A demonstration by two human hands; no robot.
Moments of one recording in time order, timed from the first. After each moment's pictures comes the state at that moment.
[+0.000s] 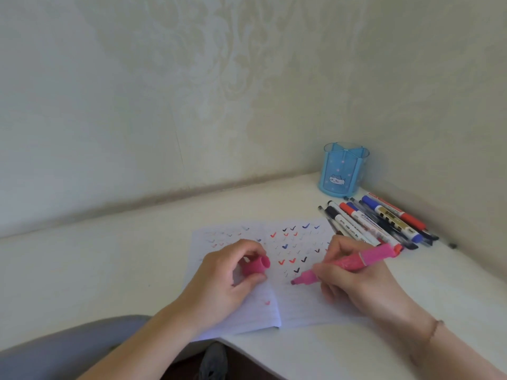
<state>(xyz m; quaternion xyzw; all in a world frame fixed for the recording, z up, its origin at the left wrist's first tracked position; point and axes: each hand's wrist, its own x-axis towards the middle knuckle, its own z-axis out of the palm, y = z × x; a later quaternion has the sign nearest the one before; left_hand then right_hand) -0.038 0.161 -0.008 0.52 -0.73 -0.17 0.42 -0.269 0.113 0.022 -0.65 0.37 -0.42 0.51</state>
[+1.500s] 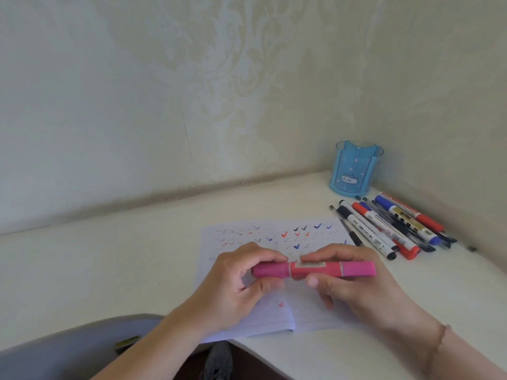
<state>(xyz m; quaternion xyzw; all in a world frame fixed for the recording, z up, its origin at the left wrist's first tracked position) -0.033 0.159 -0.012 0.45 -0.75 -0.17 0.46 -0.252 0.116 0.022 -0.69 0.30 -0.38 0.54</state>
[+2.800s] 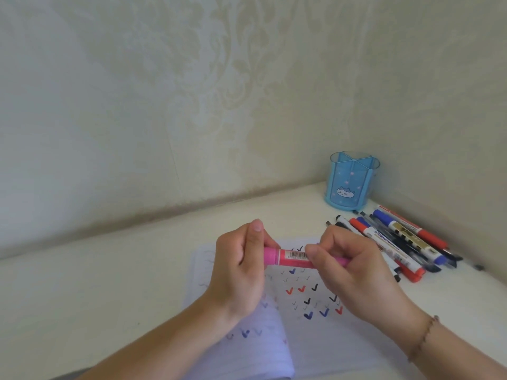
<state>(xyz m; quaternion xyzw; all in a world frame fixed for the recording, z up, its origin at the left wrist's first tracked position) -0.067 0.107 0.025 0.48 -0.59 -0.18 0.62 -0.238 0.082 0.039 -0.73 0.35 -0.44 0.39</state>
